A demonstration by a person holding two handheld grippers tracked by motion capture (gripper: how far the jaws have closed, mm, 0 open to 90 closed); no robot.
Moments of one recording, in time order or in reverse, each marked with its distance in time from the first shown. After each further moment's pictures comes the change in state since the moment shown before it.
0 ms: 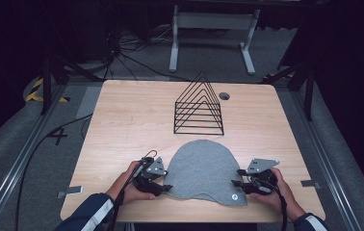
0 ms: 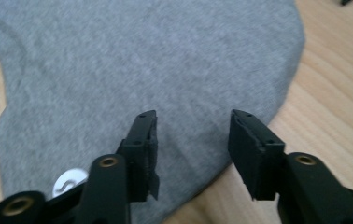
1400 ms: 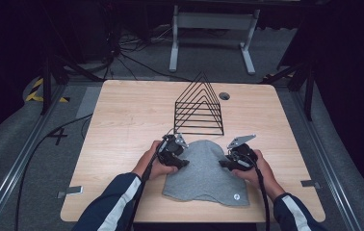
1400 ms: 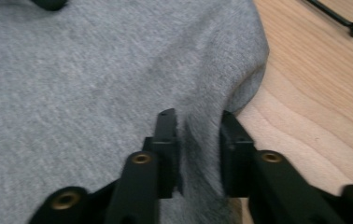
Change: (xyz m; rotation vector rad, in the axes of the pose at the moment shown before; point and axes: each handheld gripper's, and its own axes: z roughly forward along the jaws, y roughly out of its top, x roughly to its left) left arm 0.044 0.068 0.048 0.082 0.053 -0.093; right arm -0.027 0.059 0.047 0.117 0.027 0.126
